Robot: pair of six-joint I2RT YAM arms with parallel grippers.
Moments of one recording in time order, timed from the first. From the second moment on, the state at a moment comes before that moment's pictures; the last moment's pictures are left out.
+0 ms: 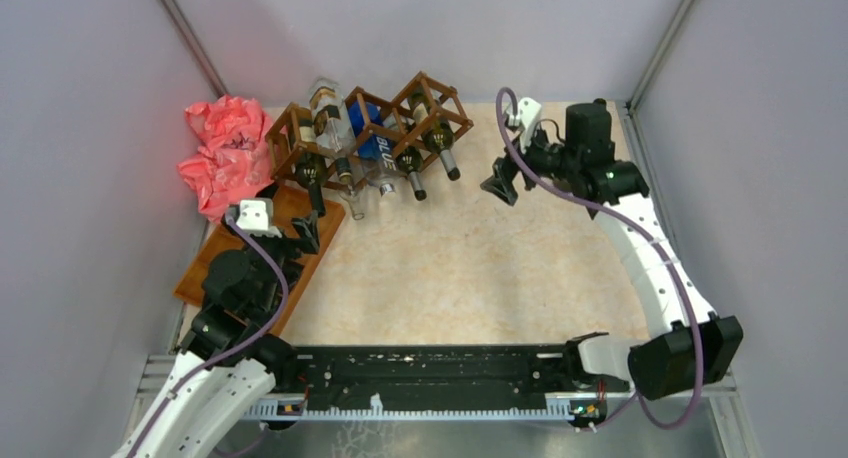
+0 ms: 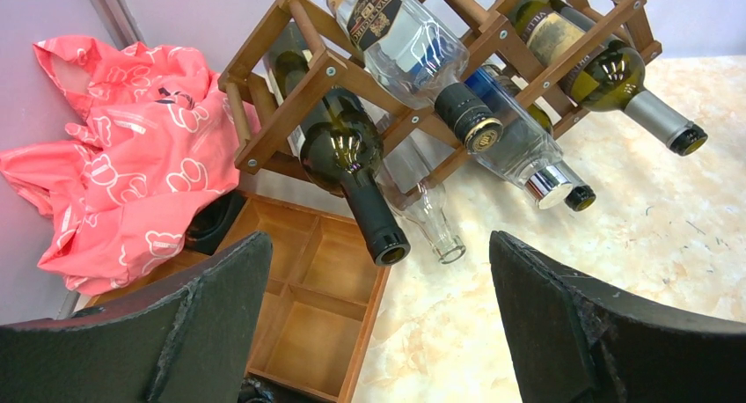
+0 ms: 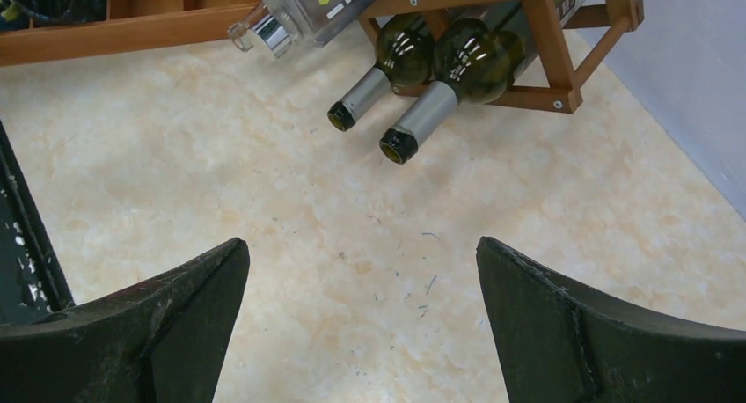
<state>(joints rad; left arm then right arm) -0.52 0.37 0.57 -0.18 -0.44 -0.03 0.25 1.27 1.35 -0.60 -0.67 -0.43</state>
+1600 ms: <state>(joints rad) -0.52 0.37 0.57 -0.18 -0.41 0.00 -0.21 1.59 1.43 -0.29 -0.38 -0.18</state>
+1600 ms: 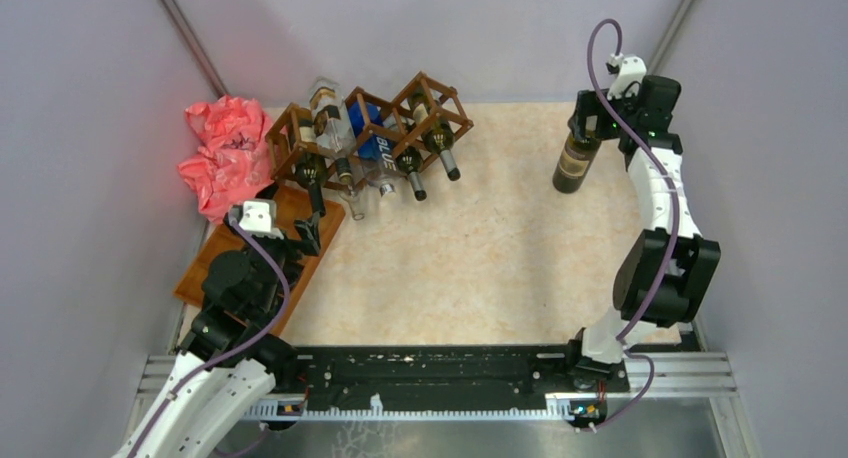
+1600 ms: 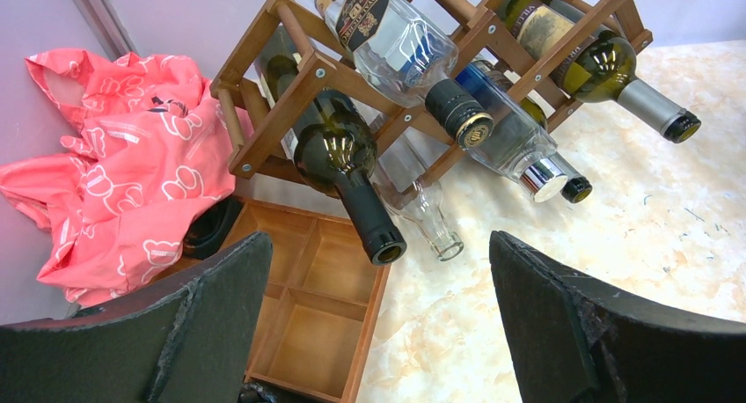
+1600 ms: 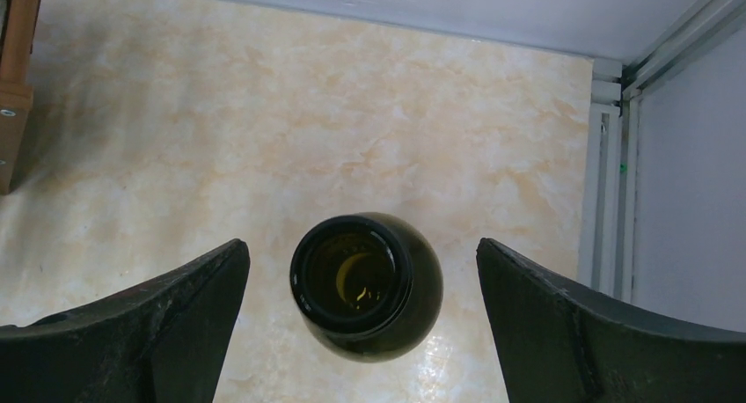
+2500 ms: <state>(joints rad) -0.51 0.37 0.56 -0.18 -0.40 0.01 -0.21 1.64 1.38 -0.14 -0.41 -0.27</state>
